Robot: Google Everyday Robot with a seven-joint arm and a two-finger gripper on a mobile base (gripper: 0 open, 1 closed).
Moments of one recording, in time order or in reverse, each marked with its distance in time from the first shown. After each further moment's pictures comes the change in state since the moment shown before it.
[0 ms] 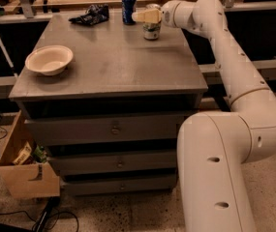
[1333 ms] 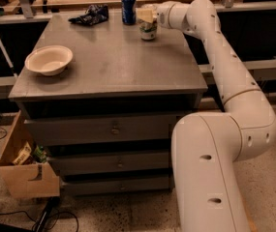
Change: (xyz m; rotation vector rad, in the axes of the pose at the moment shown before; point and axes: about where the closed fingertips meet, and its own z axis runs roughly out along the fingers) arm 0.004 0.008 0.019 -0.012 -0.012 -0.038
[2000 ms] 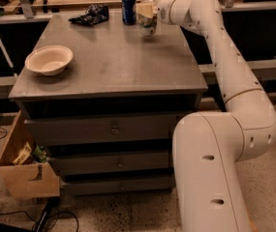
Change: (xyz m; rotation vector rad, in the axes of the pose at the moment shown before) arm -0.023 0.010 -0.011 -0.040 -0.032 0.007
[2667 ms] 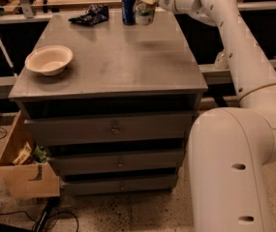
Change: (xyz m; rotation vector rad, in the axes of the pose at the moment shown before) arm -0.059 0.041 -0.035 -0.104 -0.058 0.031
